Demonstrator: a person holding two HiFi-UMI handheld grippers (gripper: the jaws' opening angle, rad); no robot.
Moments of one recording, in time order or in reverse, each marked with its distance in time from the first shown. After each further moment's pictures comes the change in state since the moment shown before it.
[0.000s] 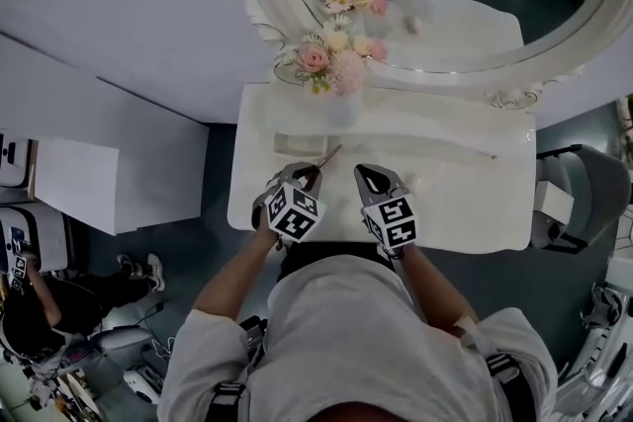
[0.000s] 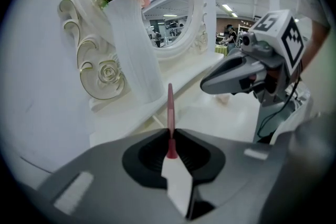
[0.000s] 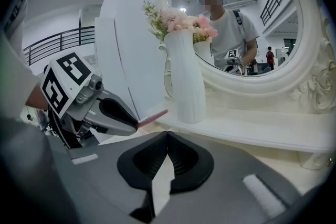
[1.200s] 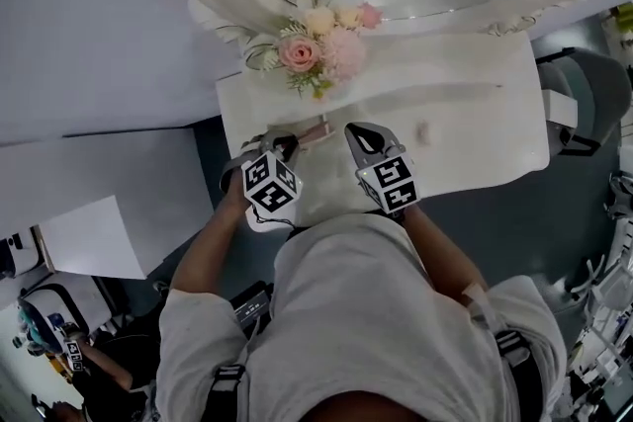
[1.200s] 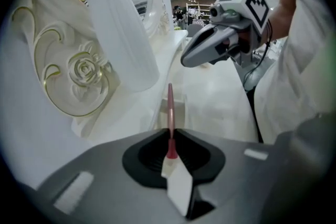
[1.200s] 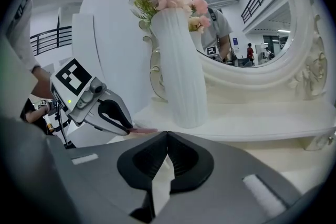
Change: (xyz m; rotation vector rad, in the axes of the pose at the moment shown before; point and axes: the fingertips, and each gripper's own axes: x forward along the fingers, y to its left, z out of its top) left arm 0.032 0.068 -0.034 0.494 0.102 -0.257; right arm 0.058 -0.002 0.012 0.125 0.012 -0.161
